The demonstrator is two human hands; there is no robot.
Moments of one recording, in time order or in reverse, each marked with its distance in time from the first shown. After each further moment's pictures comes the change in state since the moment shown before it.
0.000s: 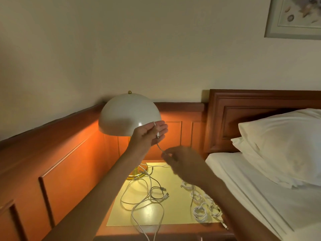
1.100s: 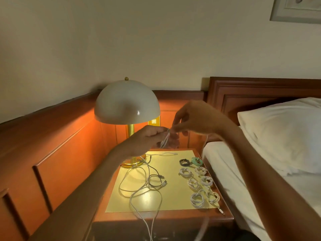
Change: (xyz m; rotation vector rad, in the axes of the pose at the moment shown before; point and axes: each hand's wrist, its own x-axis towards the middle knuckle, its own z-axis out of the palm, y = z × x) left_hand -0.015 -0.005 -0.009 0.354 -0.486 -0.100; right_hand 0.042 -0.010 -0.084 -0.211 -0.175 -0.061
